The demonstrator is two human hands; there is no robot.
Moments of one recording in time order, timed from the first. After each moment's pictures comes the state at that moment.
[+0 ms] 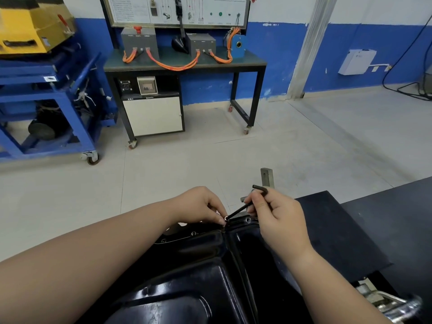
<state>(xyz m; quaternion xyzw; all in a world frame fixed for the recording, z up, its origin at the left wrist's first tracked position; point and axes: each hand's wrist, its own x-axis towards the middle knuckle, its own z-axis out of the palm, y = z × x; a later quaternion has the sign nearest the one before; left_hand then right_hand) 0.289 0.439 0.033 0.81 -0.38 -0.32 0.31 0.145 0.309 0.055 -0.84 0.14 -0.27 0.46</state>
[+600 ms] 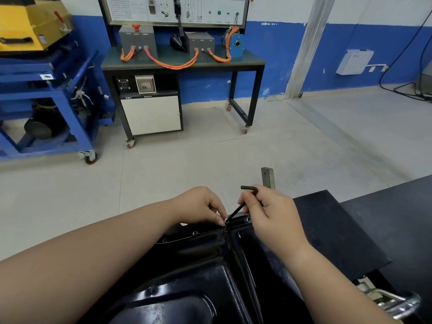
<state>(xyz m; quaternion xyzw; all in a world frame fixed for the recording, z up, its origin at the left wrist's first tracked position) 0.290 0.441 0.030 0.80 -0.40 -0.31 0.31 0.150 0.315 0.061 -0.89 0.09 -0.23 0.38</state>
